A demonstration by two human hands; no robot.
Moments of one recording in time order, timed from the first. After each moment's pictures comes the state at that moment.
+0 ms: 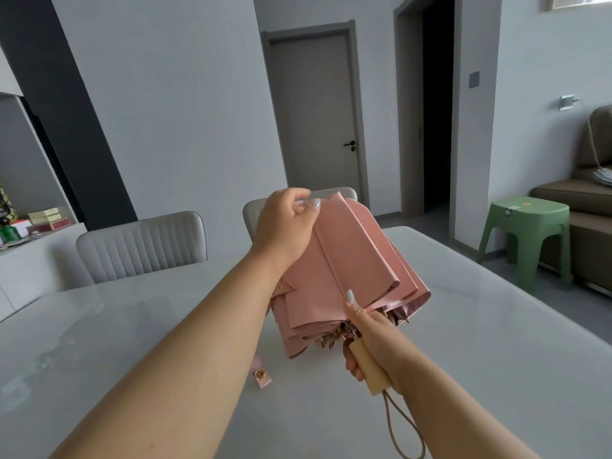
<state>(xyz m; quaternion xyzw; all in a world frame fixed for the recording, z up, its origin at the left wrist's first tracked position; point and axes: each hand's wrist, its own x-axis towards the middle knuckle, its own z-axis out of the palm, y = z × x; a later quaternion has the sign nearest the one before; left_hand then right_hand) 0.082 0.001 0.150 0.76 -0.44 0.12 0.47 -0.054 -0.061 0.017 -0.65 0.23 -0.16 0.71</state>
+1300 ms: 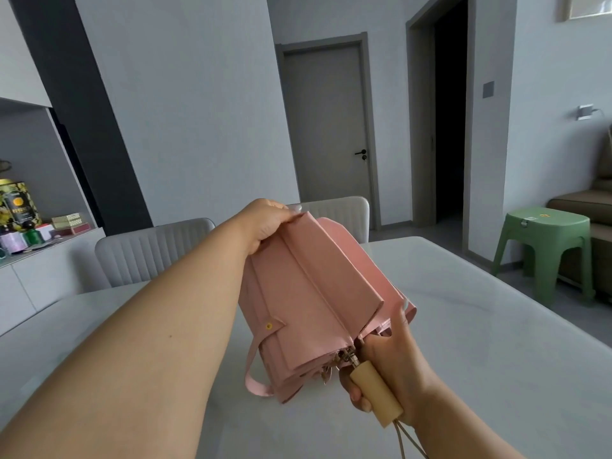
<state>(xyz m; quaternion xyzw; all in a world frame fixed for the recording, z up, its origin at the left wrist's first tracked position) 0.165 0.007 0.180 0.79 -0.36 -0.12 0.49 -0.048 -0.061 -0.001 -0.52 0.02 -0.05 0.85</state>
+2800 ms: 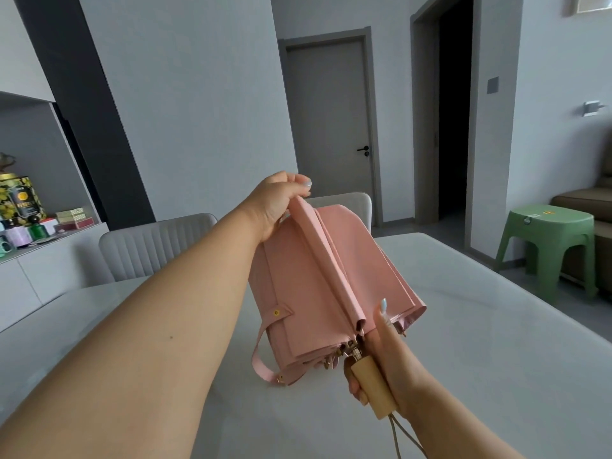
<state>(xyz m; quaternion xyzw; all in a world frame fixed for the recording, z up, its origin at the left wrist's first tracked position) 0.133 0.005 0.196 0.69 -0.39 -0.12 0.60 -0.045 -0.052 -0.002 -0.54 0.15 -0.12 0.82</state>
